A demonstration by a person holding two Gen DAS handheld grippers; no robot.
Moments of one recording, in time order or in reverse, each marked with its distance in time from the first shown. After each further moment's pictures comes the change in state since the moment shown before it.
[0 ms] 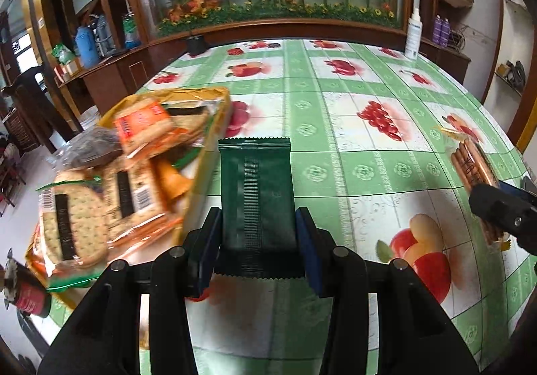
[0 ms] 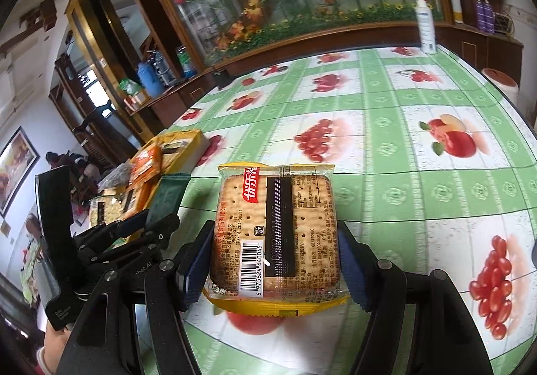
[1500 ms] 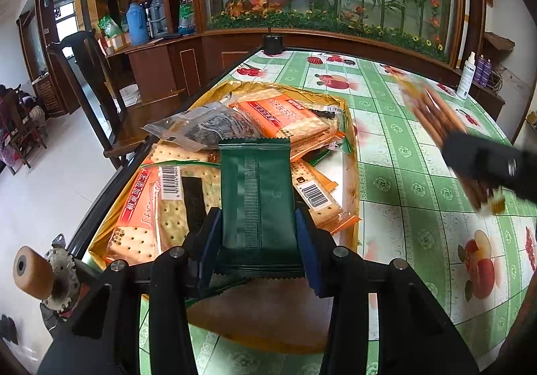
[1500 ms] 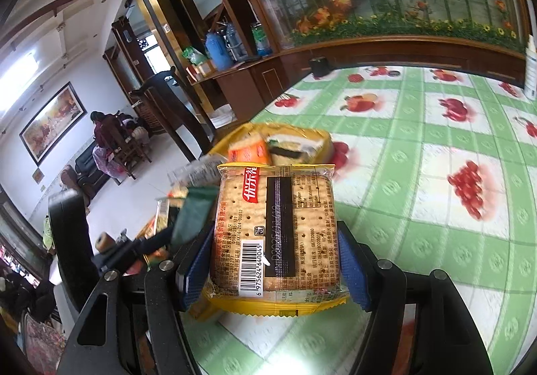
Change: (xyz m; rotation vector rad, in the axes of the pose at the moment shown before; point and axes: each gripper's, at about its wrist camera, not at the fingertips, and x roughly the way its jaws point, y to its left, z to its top) left arm -0.005 0.118 -0.016 -0.161 -0.021 0.085; right arm 0.071 0.137 0.040 -0.184 0.065 0.222
